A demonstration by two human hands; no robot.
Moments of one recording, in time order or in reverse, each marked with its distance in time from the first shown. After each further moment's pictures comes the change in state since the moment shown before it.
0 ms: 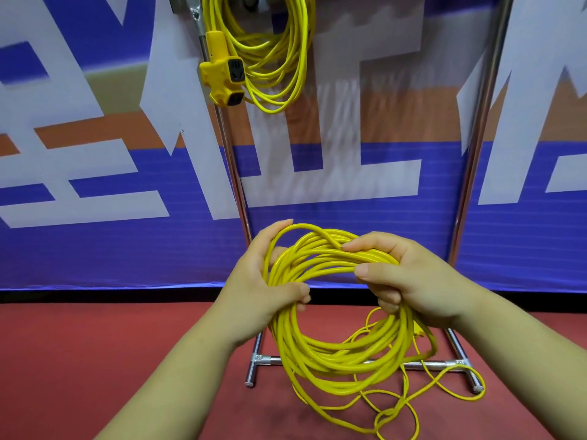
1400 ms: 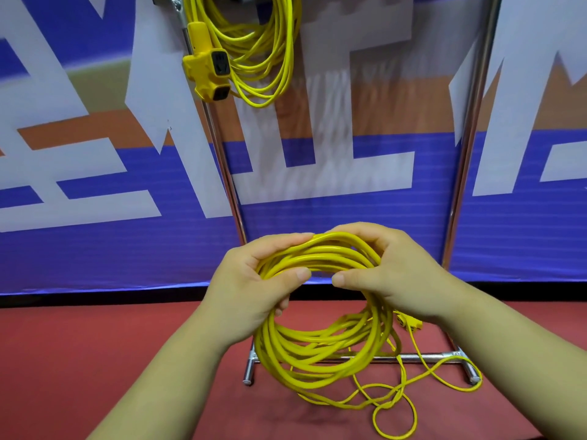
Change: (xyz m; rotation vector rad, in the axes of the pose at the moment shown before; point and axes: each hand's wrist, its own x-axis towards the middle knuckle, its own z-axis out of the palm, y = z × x) left_hand 0.000 0.013 0.007 0.065 0.032 0.080; right_hand 0.004 -0.001 0.005 -0.289 0.136 -0.146
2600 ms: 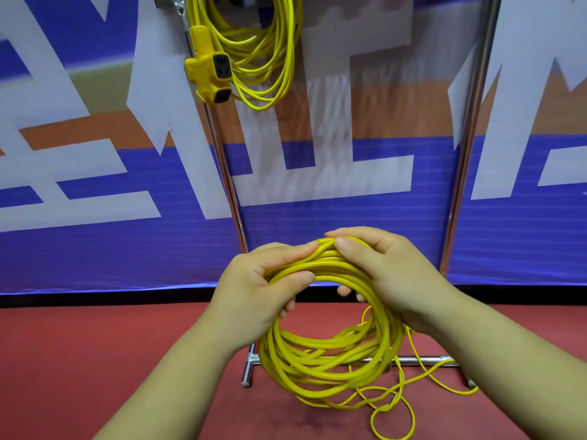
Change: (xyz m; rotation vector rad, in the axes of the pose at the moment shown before) left_hand 0.000 -0.008 0.007 0.053 0.005 0.045; right_hand -0.004 -0.013 0.016 0.193 0.130 0.195
